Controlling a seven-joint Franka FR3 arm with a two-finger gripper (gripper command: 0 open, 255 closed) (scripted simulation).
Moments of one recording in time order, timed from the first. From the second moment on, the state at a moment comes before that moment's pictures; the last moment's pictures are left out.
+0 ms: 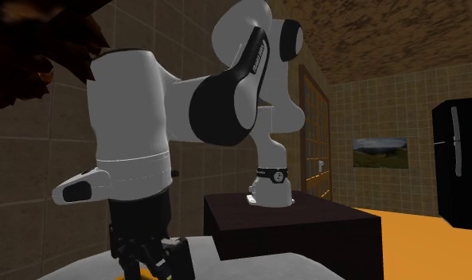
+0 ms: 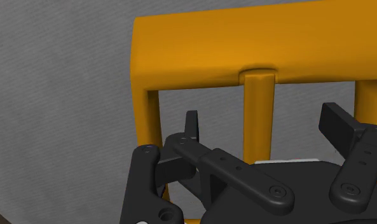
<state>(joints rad) -0.39 0.73 -0.33 -1.81 0.25 2.28 -0.06</state>
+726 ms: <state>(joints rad) -0.39 0.73 -0.33 -1.81 0.26 2.29 -0.06</state>
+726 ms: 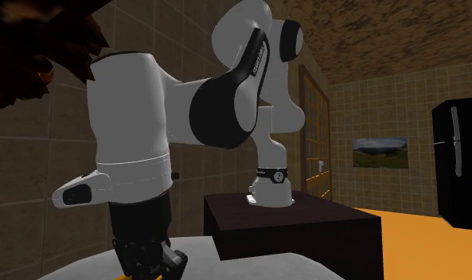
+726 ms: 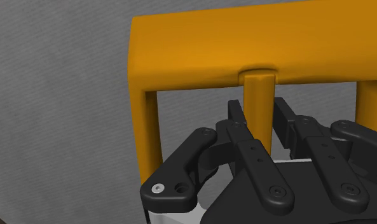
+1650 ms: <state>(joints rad) -0.36 0.60 -0.37 -1.84 0.21 2.18 -0.04</state>
